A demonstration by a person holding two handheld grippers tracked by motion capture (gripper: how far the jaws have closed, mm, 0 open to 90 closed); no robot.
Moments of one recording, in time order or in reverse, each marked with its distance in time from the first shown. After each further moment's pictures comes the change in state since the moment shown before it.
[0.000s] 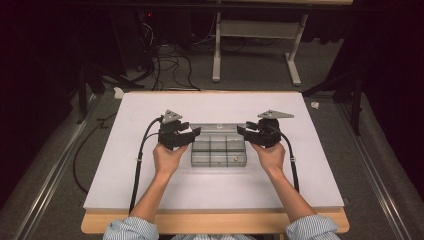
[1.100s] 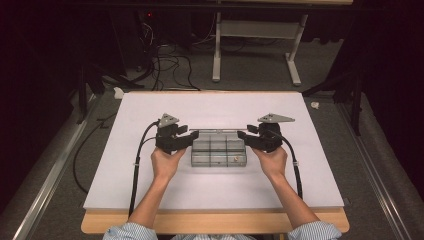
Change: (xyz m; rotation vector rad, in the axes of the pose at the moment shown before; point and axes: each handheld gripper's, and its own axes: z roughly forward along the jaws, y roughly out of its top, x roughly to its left) left arm -0.003 -0.008 -0.010 -0.013 -0.009 -0.028; right arm 0.013 -0.003 -0.015 0.010 -0.012 -0.035
